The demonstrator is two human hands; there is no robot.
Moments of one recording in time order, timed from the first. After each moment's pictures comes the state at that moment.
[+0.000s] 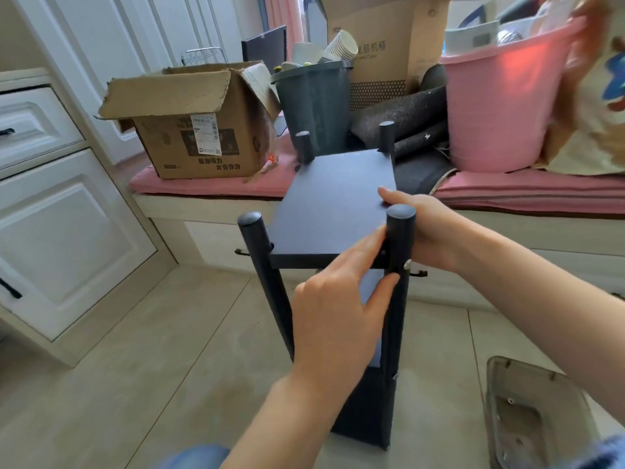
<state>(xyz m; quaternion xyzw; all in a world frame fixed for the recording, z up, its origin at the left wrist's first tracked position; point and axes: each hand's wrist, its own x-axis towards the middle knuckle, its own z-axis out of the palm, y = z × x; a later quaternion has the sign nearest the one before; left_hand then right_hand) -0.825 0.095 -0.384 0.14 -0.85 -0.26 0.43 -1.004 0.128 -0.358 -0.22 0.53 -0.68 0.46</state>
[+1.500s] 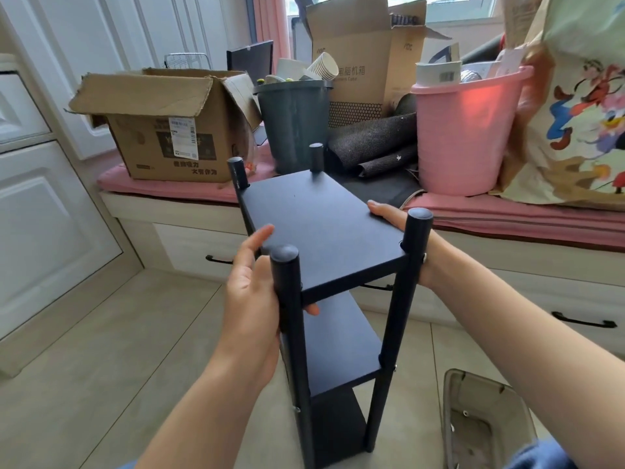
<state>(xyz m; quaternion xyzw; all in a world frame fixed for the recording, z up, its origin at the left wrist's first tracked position) -0.824 0.074 -0.377 0.23 -0.52 -0.72 0.40 -1.022 0.158 -0.353 -0.13 0.60 -0.67 0.41</state>
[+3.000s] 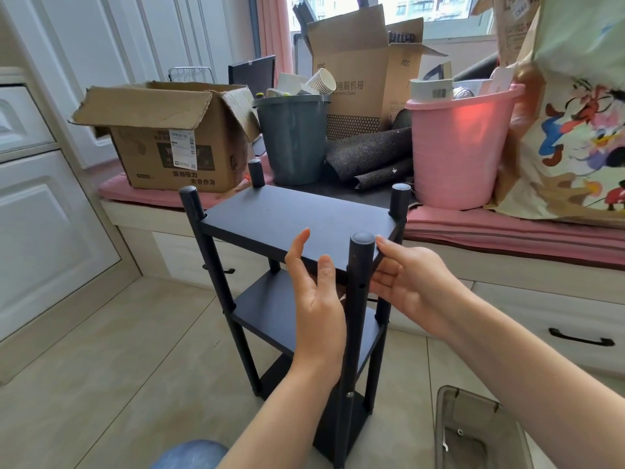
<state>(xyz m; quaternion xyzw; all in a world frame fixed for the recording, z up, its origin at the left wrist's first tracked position) -0.898 0.123 -0.399 0.20 -0.56 -0.68 0.42 -1.009 0.186 -0.370 -0.16 0.53 -0.74 0.38</state>
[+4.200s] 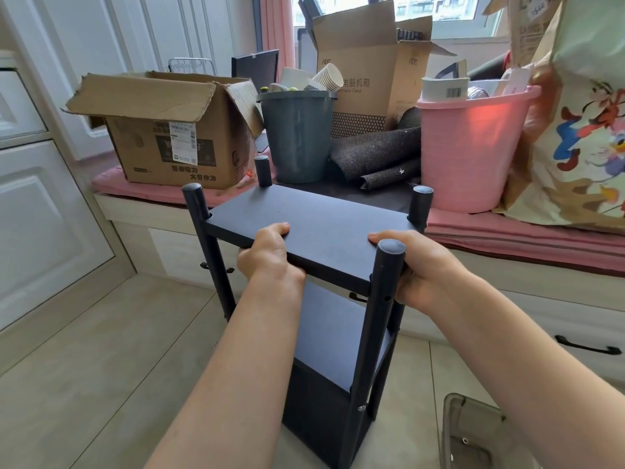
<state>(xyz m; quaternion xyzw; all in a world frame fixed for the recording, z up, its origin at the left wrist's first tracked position) -0.923 0.013 -0.352 0.38 -0.23 -0.80 0.40 -1.004 0.152 -0.341 -0.03 0.59 -0.71 0.39</state>
